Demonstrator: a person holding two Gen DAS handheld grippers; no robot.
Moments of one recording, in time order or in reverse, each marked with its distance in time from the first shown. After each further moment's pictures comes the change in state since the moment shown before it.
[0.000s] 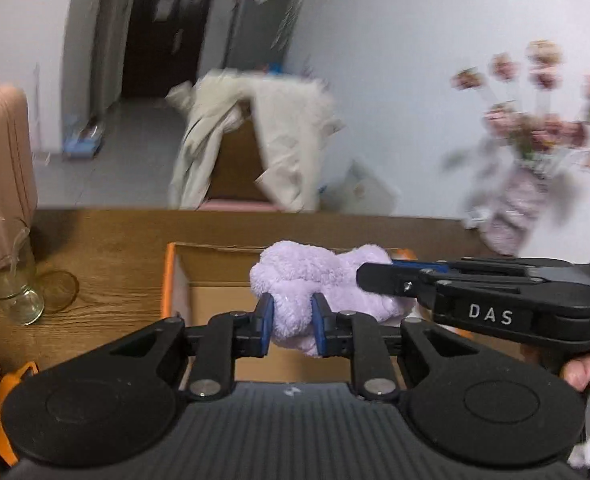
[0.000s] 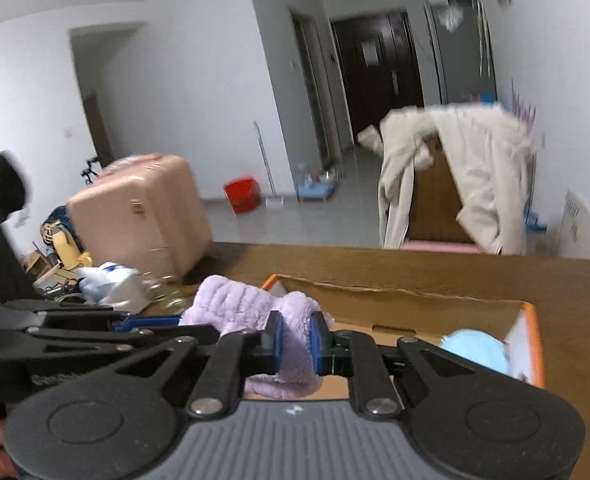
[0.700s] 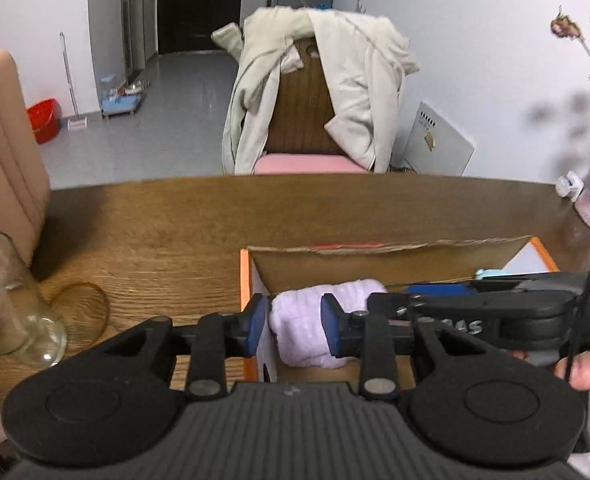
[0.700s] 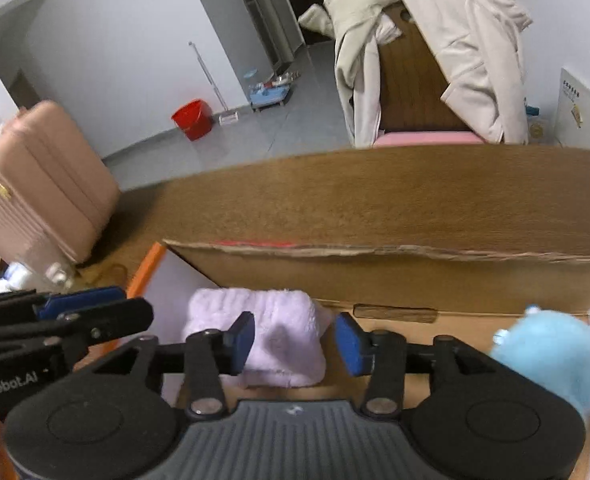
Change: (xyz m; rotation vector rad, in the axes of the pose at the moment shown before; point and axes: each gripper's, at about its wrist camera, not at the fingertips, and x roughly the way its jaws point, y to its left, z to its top) left arm 0.092 0.055 0.037 0.020 0.150 0.163; right arm 0.167 -0.051 0.002 0.191 0.263 -0.066
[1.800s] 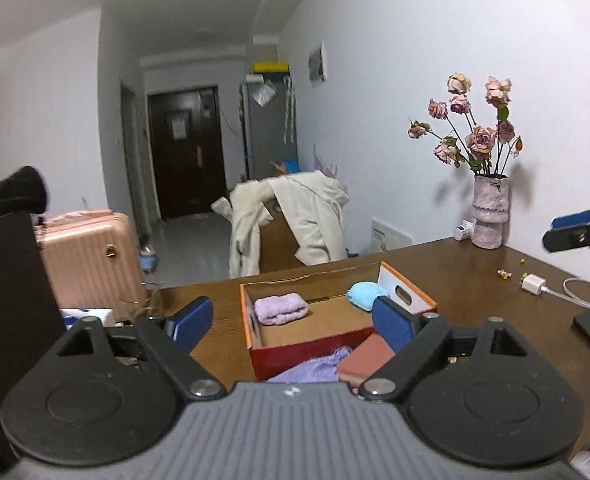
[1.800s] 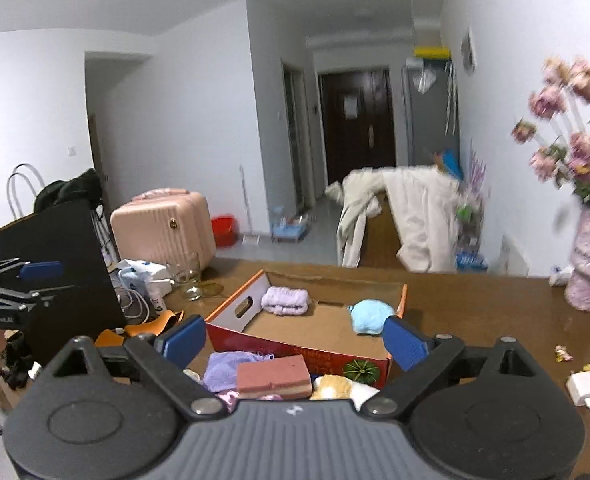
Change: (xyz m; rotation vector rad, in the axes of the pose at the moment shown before) left arm -0.364 -0.091 -0.242 0.197 -0.510 0.048; right arm -0.449 0.018 -0.263 -0.273 -0.484 -0.043
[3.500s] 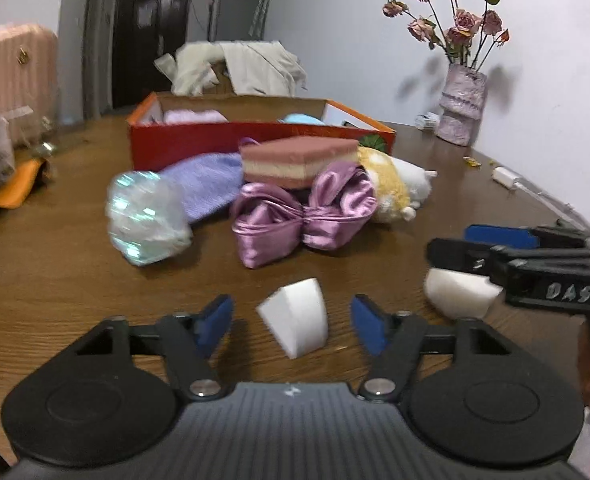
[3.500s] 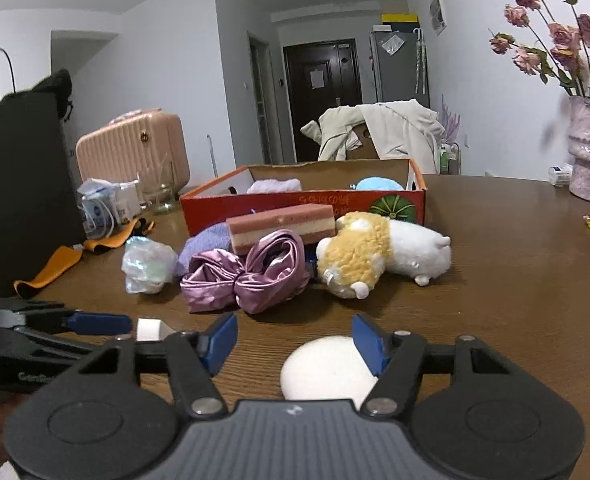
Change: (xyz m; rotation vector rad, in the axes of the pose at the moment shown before) left arm 0.121 -0.060 -0.181 -0.163 0.315 -0.221; right arm 0.110 0.046 -0.193 0.069 0.089 -0.092
